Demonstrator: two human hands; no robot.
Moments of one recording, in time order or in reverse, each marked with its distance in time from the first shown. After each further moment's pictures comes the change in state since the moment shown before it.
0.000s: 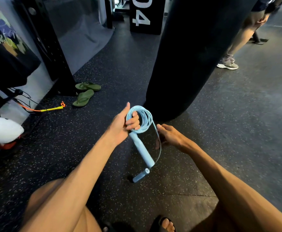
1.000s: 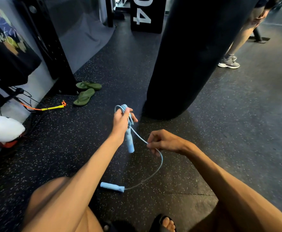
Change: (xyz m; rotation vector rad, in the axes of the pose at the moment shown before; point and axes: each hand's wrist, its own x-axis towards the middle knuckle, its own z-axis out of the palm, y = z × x) left_hand 0.019 -0.020 -0.020 0.436 0.485 0.372; right_hand -0.010 -0.007 0.011 -0.137 -0.316 -0.064
